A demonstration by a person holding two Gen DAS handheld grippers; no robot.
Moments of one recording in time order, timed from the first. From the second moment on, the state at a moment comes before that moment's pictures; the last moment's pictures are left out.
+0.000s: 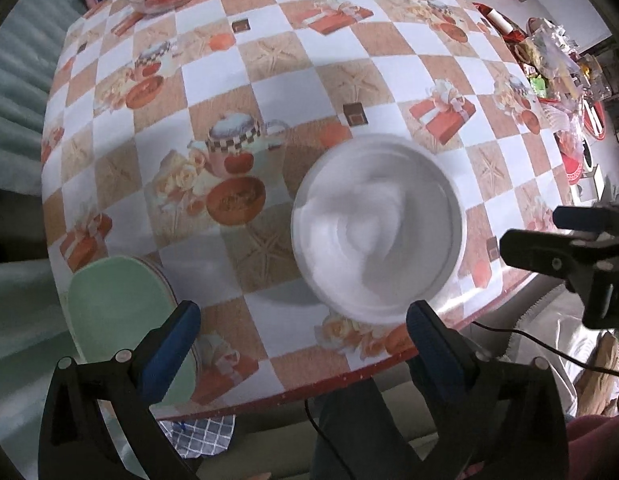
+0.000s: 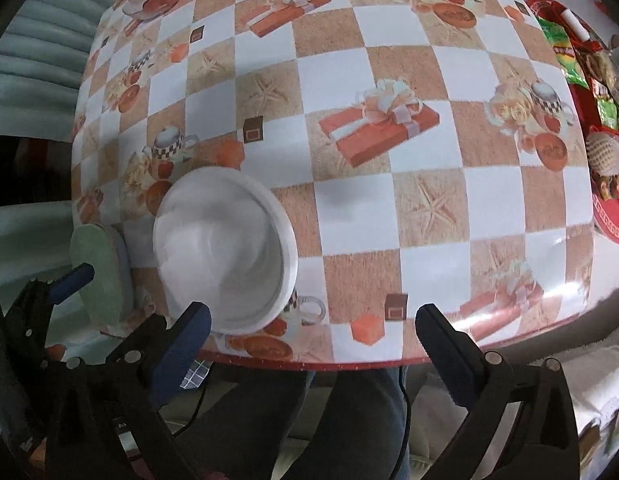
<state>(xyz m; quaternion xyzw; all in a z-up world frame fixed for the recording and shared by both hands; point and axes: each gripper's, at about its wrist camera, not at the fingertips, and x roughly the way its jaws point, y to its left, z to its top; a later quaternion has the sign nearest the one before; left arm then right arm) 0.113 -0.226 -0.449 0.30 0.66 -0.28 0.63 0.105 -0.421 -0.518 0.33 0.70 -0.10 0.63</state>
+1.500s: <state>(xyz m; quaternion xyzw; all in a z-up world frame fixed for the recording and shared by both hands) 0.105 -0.223 -0.462 0.32 0.68 -0.26 0.61 0.096 -0.401 -0.543 0.32 0.73 -0.10 0.59</state>
